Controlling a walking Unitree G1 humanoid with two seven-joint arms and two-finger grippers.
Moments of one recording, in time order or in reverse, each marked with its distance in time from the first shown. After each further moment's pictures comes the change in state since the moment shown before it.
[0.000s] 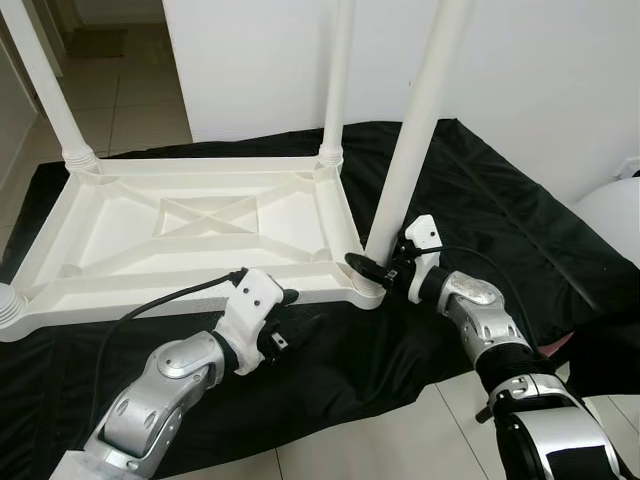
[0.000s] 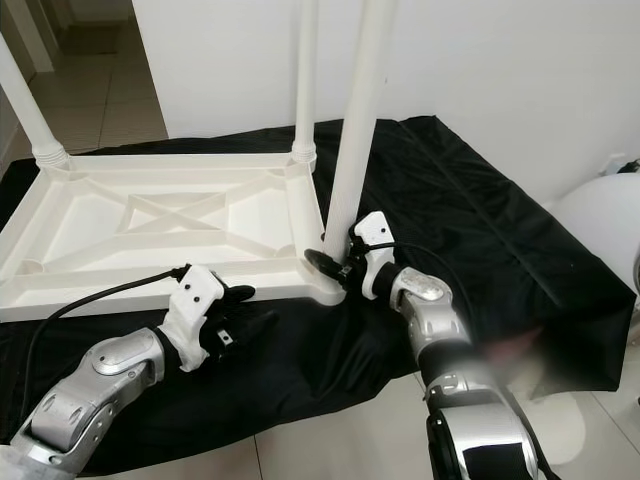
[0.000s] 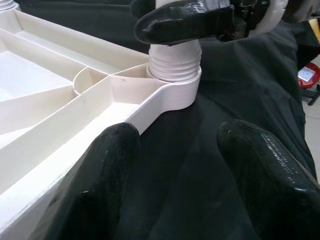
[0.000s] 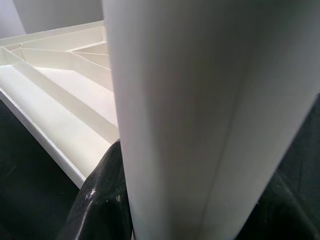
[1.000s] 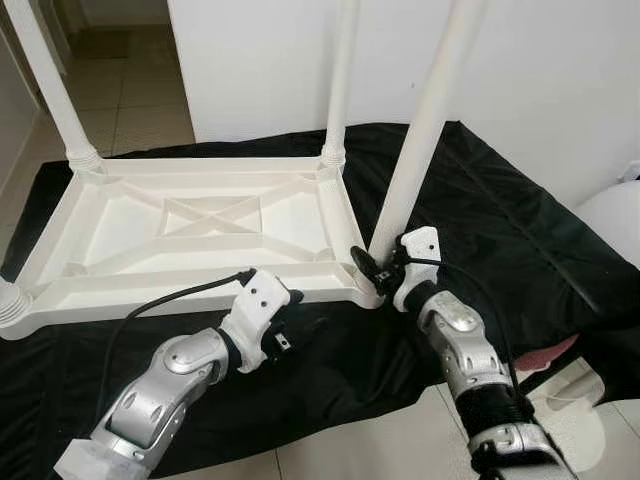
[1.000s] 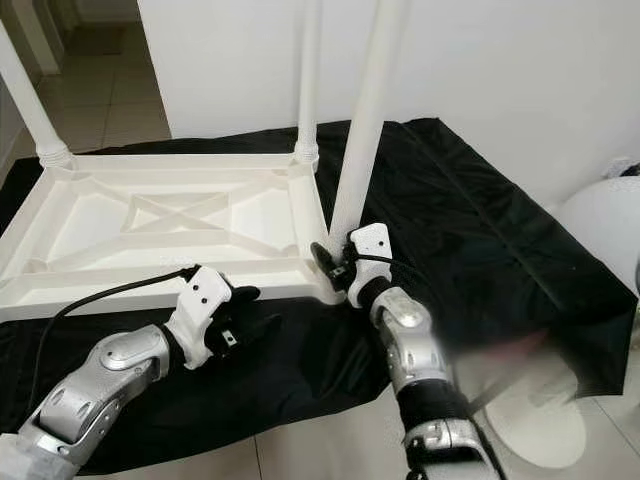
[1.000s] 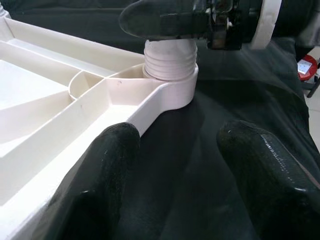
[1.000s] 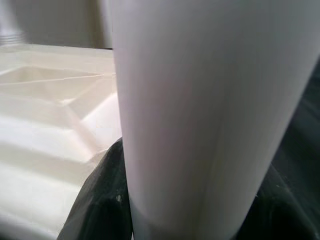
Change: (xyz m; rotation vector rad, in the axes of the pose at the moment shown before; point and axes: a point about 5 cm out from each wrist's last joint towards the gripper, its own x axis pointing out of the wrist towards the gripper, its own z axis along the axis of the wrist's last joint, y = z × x) left arm 0.007 0.003 -0.003 0.047 0.004 -0.020; right arm 0.000 0.040 -0.002 0.090 -0.064 -0.507
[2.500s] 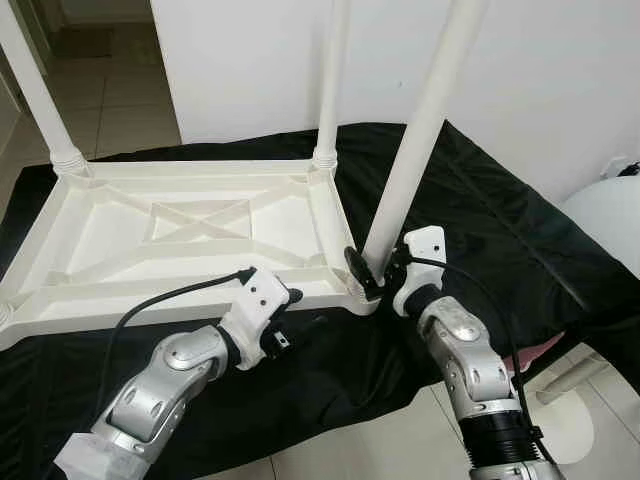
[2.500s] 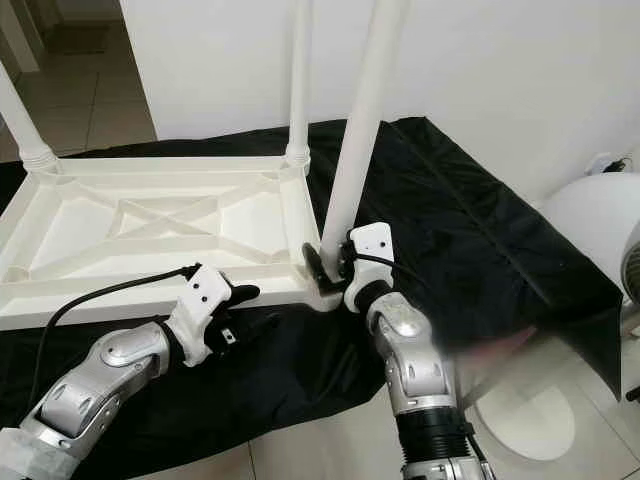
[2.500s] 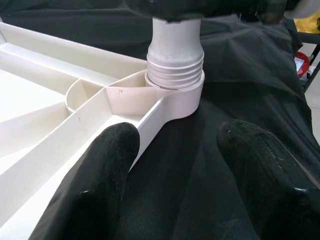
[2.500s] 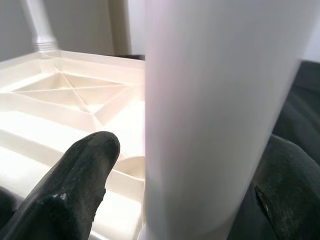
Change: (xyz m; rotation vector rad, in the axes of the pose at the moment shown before) left arm 0.001 0.003 -0.001 0.007 0.003 -0.003; right arm -0.014 0.001 0.028 -0.018 -0.022 0.204
